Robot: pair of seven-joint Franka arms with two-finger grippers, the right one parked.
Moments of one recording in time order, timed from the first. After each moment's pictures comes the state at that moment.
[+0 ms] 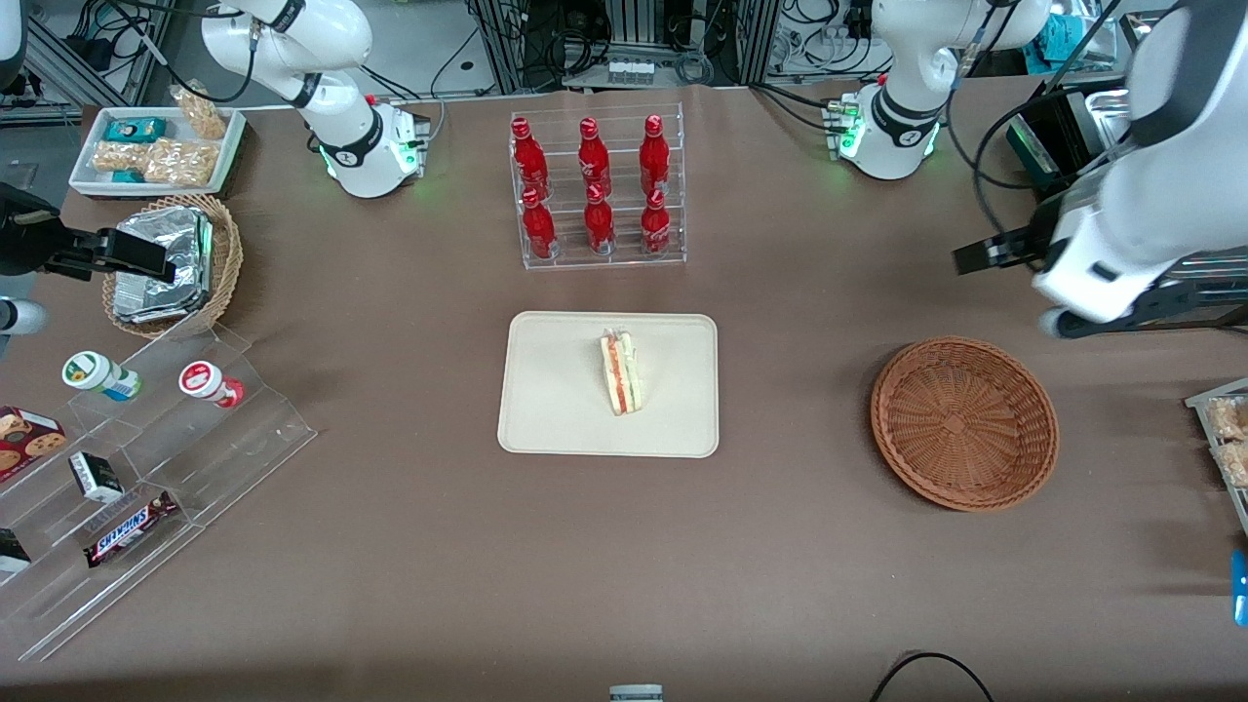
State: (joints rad) arm -0.13 0.15 -0.03 -1.37 -0.03 1.18 -0.40
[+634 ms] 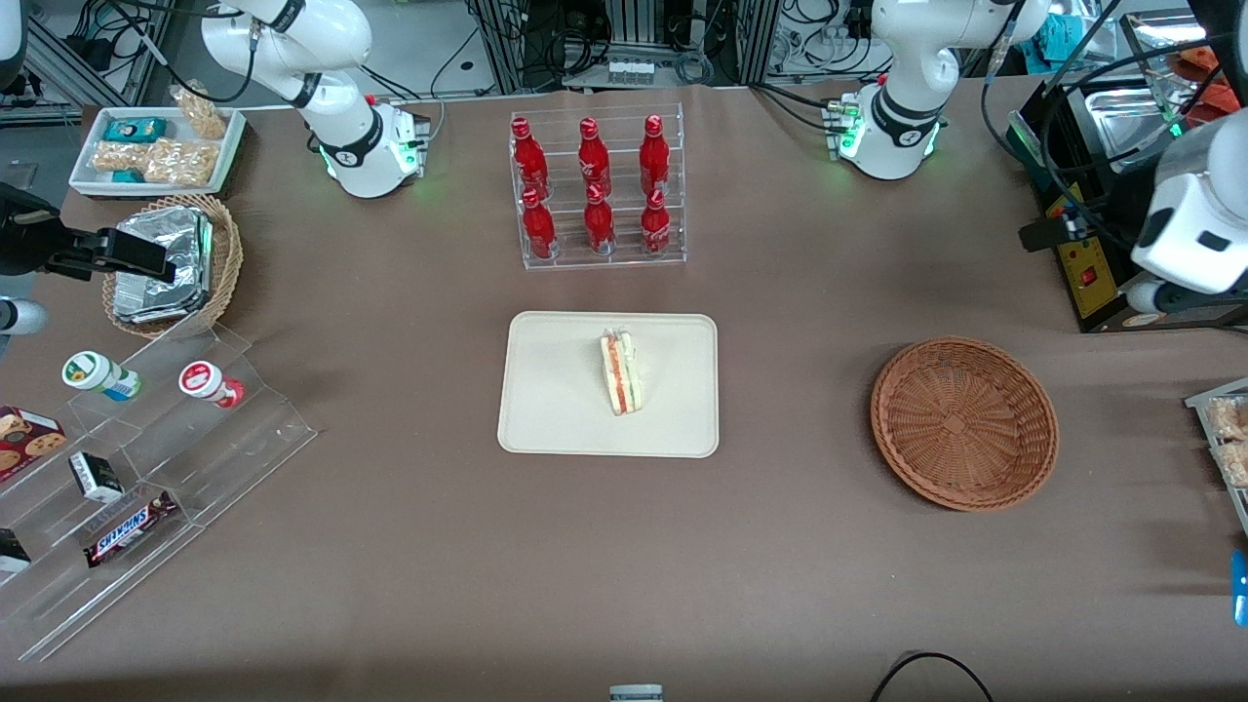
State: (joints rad) arm -0.07 0.14 0.01 -1.35 0.00 1.10 -0.40
